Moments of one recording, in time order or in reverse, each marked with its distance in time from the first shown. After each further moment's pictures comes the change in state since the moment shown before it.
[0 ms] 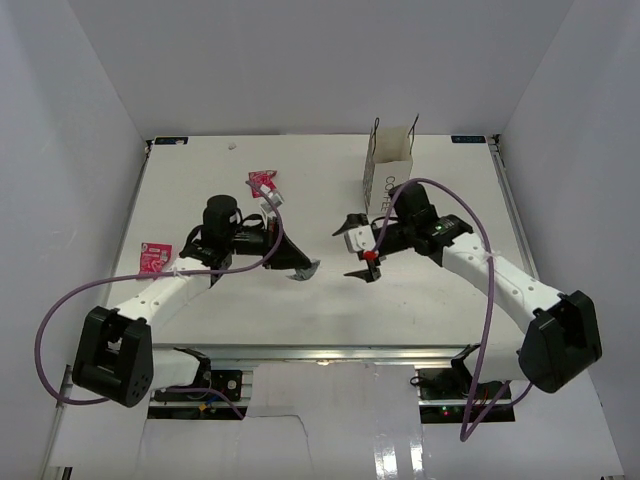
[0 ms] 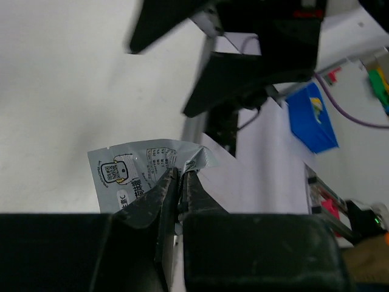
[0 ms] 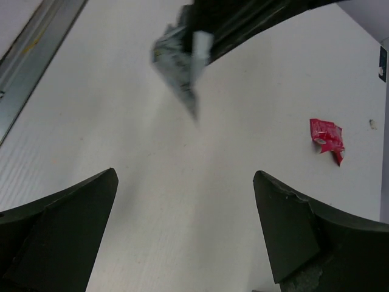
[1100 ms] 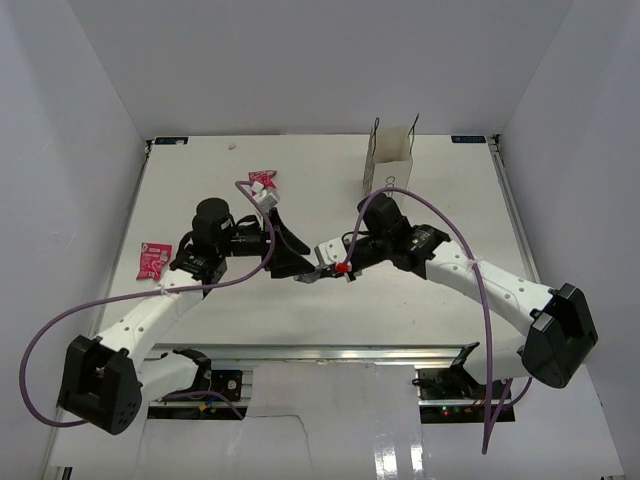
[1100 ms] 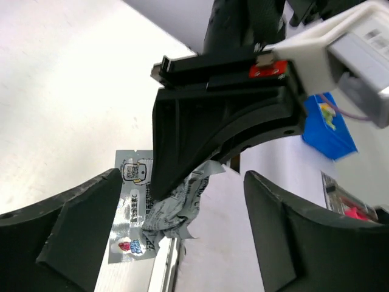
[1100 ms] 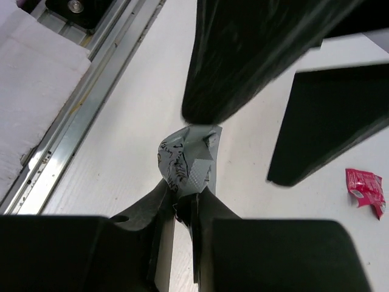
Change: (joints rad) left arm -0.098 -0.134 -0.014 0.053 -0.031 -0.060; right arm 0.264 0.059 0.051 0.162 0.100 0.283
